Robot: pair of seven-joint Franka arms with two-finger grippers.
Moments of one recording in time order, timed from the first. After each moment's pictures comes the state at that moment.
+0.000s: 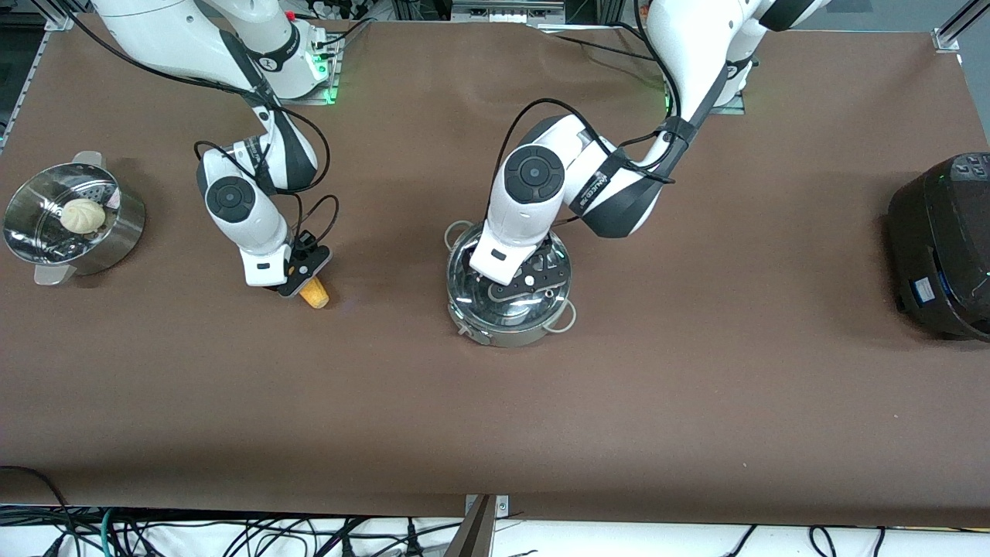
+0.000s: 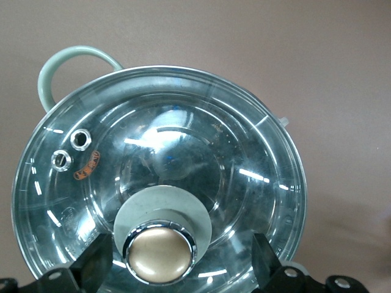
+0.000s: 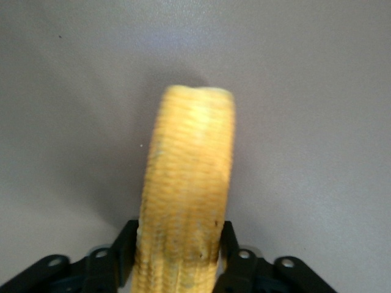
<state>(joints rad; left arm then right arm) -0.53 0.73 -0.23 -1.21 0.03 1.97 -1.02 0.21 0.41 0.00 -2.22 -0.22 2.61 -0.52</state>
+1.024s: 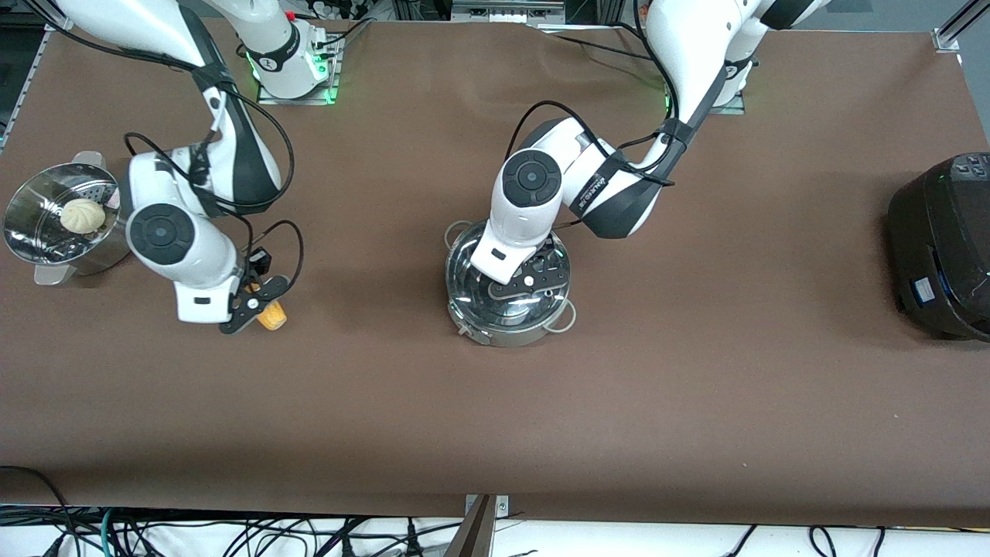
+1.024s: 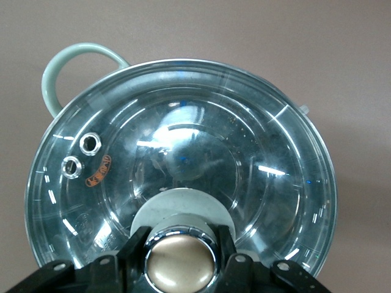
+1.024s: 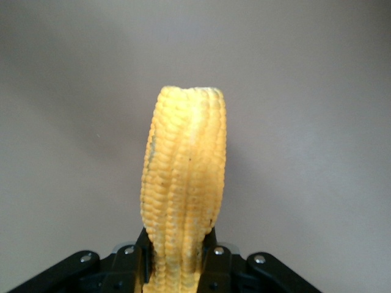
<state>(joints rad) -0.54 0.73 -0.22 -1.25 0.05 1.96 -0.97 0.20 0.40 -0.01 -1.68 -0.17 1.95 -0.52</state>
